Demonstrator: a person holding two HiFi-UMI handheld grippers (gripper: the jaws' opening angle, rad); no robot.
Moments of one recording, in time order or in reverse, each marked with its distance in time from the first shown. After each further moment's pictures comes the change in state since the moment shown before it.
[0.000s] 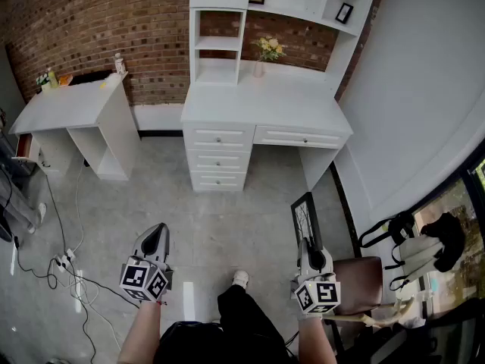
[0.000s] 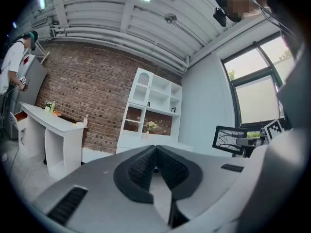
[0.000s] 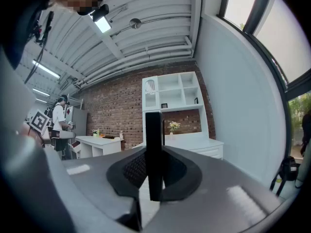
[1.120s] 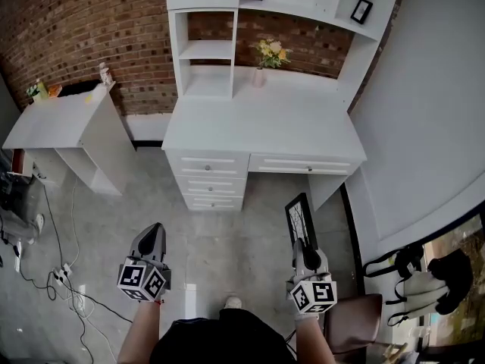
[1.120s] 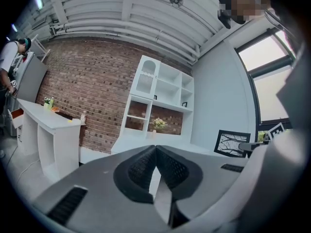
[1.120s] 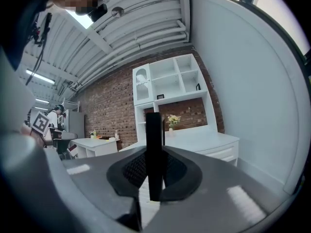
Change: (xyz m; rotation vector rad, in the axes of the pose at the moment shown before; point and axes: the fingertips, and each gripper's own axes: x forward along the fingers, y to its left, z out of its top) left arm 0.213 0.024 0.006 -0.029 0.031 0.086; right arm 0.206 -0.103 -0.017 0.071 0.056 0.054
